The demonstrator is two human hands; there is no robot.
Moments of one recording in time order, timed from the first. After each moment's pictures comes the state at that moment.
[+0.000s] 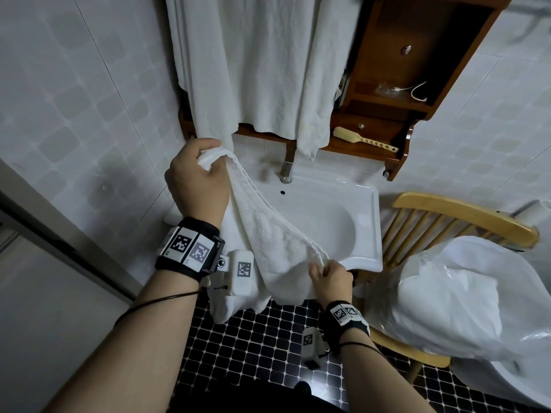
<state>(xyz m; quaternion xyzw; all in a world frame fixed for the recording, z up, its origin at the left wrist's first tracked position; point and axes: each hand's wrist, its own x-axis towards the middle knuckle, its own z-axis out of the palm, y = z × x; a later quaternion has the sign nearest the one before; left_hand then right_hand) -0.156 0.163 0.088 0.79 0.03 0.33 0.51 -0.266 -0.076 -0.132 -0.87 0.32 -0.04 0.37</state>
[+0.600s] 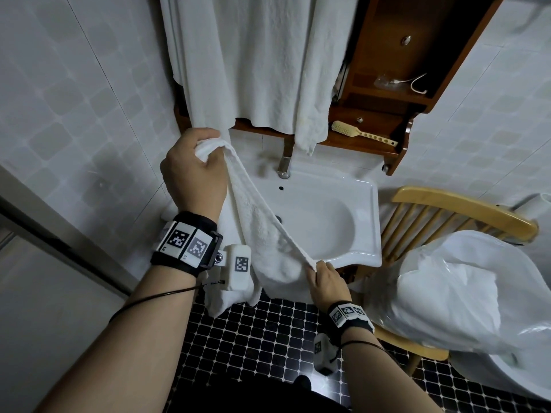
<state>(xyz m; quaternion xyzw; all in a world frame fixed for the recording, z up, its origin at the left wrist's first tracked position) -0.154 0.160 0.094 0.80 0.02 0.33 0.50 -0.278 -0.080 -0.143 -0.95 0.16 0.05 0.28</state>
